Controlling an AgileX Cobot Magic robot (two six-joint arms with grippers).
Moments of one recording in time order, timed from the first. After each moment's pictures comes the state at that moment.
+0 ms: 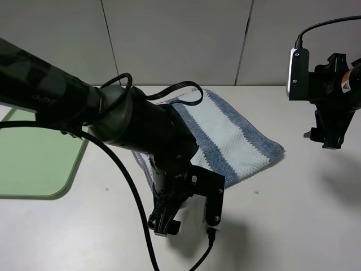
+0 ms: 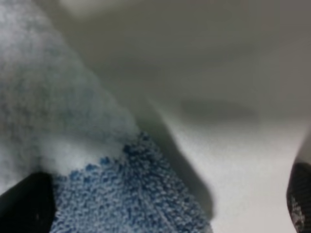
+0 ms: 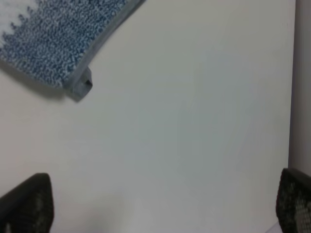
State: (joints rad) left arm -1.01 2.08 -1.16 0.20 0.57 0.63; right arm 0.24 1.44 -0.76 -0.50 0.39 -0.73
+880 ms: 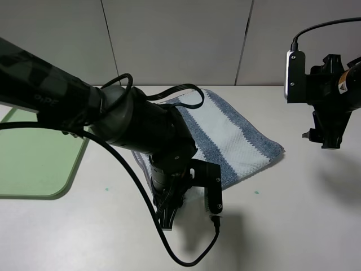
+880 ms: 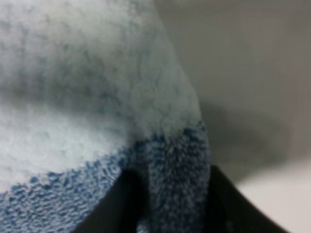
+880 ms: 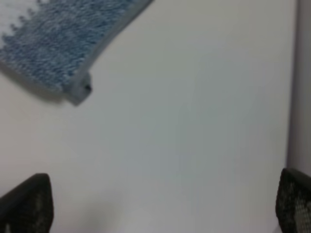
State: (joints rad) left arm -1.01 2.08 -1.16 0.29 0.57 0.39; right arm 0.24 1.47 -0.76 -0.50 0.37 -0.78
